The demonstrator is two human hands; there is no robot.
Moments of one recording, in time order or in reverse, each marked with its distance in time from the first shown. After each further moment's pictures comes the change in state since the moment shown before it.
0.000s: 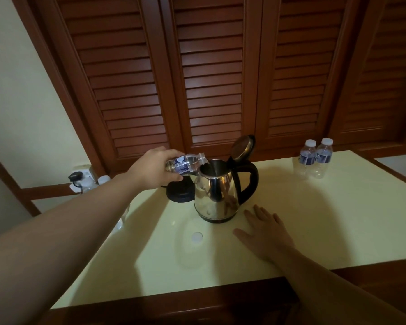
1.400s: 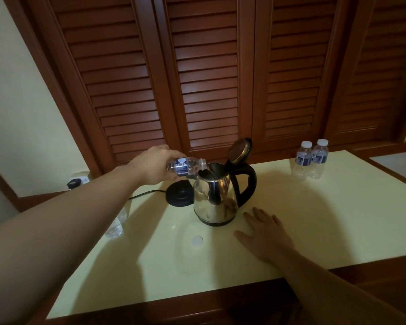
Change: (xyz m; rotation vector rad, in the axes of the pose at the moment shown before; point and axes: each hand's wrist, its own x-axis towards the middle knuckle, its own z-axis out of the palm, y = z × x) left_hand 0.014 0.018 -0.028 0.139 -0.141 0.079; right_hand -0.001 0.002 0.003 0.007 0.023 0.003
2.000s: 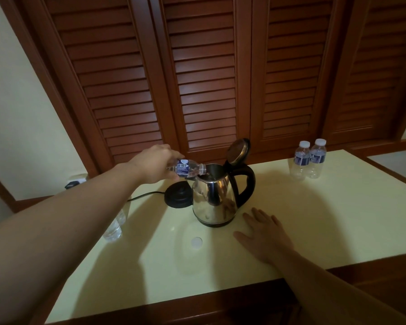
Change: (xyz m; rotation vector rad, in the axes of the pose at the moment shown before) left_hand 0.008 0.003 -0.003 0.071 -0.067 -0.038; right_hand -0.001 0.000 0.001 0.006 0.026 -0.003
